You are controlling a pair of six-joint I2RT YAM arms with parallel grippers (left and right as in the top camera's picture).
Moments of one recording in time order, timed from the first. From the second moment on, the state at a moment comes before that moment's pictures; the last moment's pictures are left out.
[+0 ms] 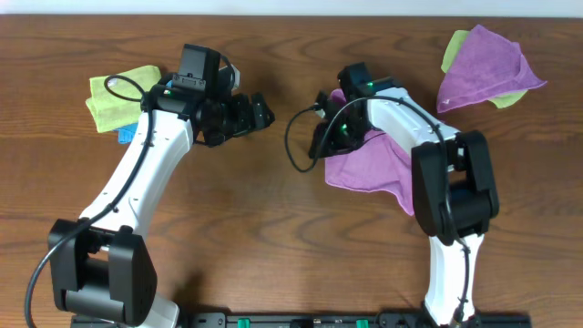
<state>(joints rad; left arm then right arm) -0.22 1.70 1.38 -0.79 0.44 -0.48 0.30 2.20 1.58 -0.89 -0.55 -0.02</state>
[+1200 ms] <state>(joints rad) -0.22 1.70 1.38 -0.79 0.44 -0.48 0.14 2.10 1.61 -0.90 -0.36 -0.02</state>
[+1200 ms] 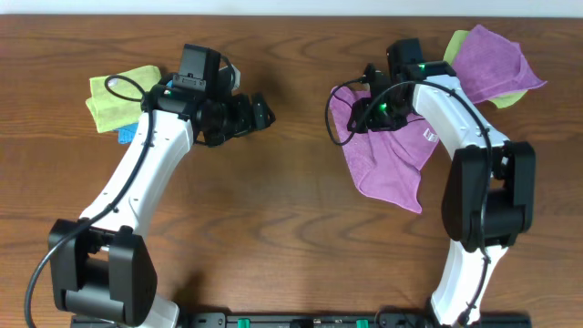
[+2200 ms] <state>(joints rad) -0.20 1.70 1.38 -0.79 0.44 -0.46 0.14 2.15 1.61 -0.88 -0.33 -0.03</state>
